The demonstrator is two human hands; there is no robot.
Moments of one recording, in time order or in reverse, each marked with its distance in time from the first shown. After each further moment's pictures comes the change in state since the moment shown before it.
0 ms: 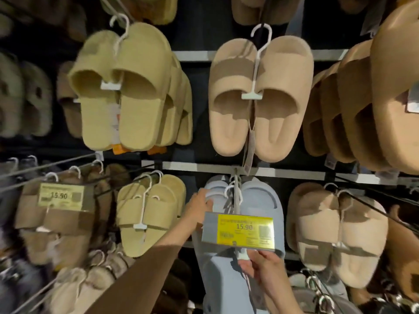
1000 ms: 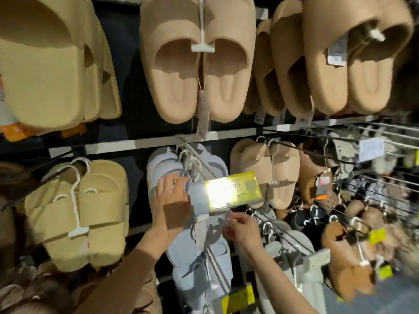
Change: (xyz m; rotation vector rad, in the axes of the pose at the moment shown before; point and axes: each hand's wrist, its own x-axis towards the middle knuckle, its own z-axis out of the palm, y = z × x) left_hand -0.063 -0.016 0.026 -0.033 0.482 0.772; right_hand 0.006 0.036 -0.023 -0.413 0.456 -0.101
